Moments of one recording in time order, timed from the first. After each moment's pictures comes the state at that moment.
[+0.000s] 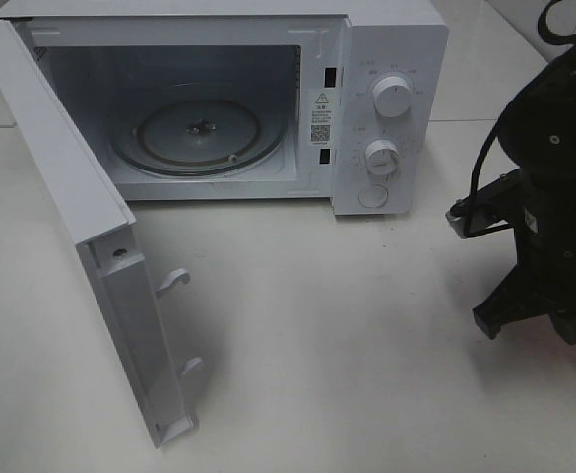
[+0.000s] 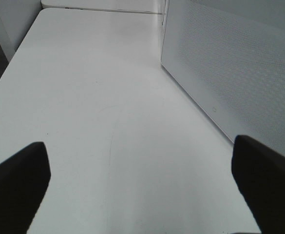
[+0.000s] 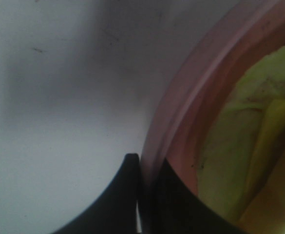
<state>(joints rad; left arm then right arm) 0.08 -0.01 -0.52 -0.07 1.07 0.01 0.42 1.73 -0.90 -0.42 0.97 0.35</state>
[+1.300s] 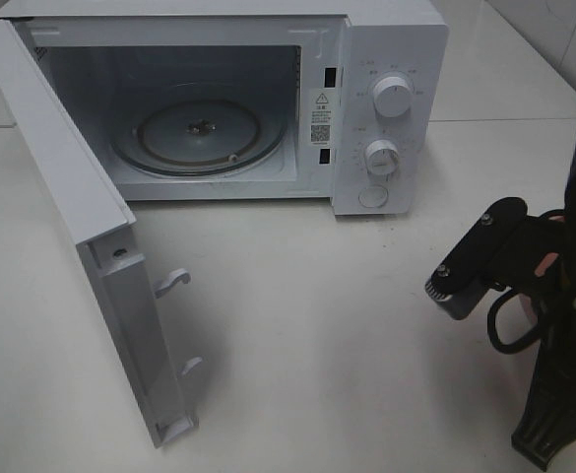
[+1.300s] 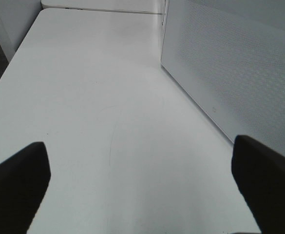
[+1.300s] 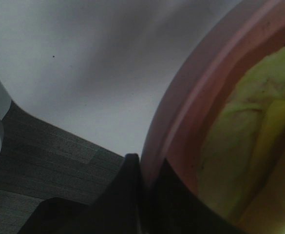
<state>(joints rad) 0.08 -0.01 -0.52 -0.07 1.07 0.01 0.86 1.39 -0.73 -0.39 1.15 0.37</state>
